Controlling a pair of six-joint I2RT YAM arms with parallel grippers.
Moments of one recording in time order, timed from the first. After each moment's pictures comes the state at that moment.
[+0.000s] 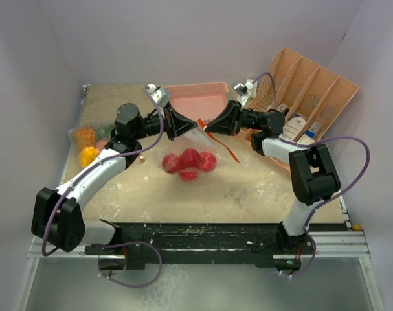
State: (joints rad) left arm -0.43 1.34 0.98 0.44 0.79 -0.36; right arm 0.30 1.77 1.02 1.47 -1.22 1.27
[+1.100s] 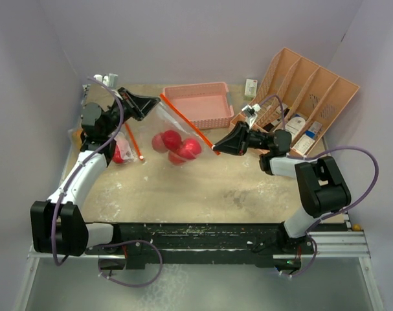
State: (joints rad) left arm -0.10 1.27 0.94 0.60 0.68 -0.71; right arm 0.25 1.63 0.70 1.48 -1.21 1.14
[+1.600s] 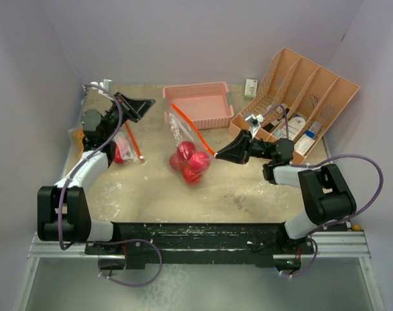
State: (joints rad) left arm -0.01 1.34 0.86 0.80 0.68 -0.83; right arm 0.24 1.56 0.55 1.46 -1.19 1.02
